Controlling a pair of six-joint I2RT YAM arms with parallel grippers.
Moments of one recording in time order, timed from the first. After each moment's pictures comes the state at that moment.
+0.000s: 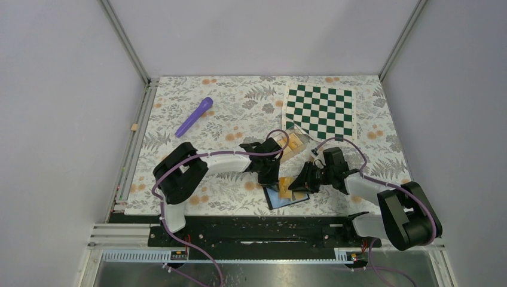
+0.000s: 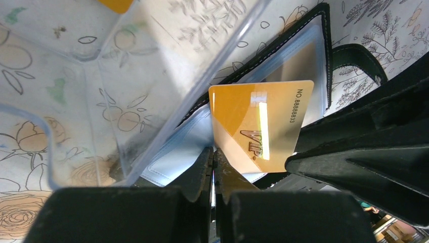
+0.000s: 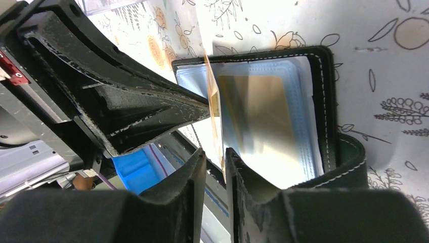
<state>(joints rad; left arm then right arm) -0.94 1.88 1.15 -0.40 0.28 -0.83 0.33 1.29 0.35 0.00 -0.73 0.79</state>
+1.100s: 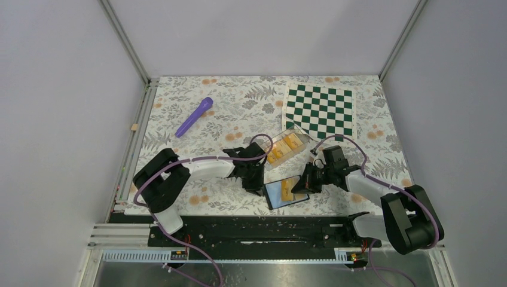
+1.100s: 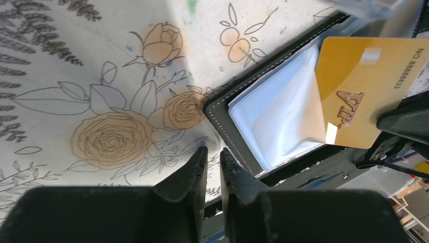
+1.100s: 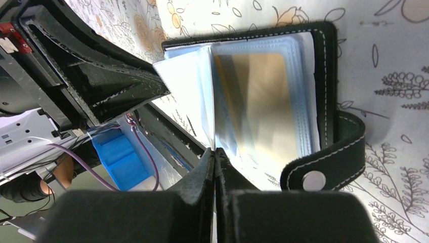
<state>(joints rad) -0.89 1.70 0.94 -0.43 0.24 -0.81 0.33 1.26 0.40 -0.17 -0.72 0.68</state>
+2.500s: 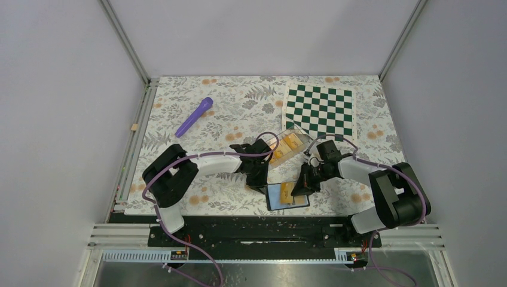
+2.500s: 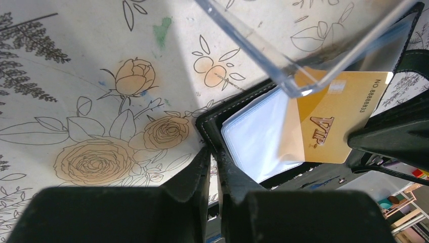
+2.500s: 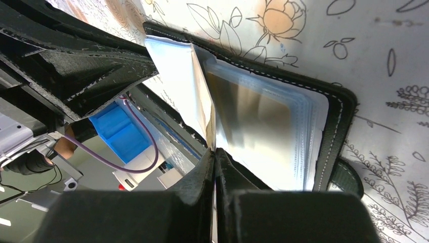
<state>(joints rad) -0.89 1.79 1.05 -0.48 0.25 -0.78 0.33 1.47 0.55 -0.39 -0.79 0.54</state>
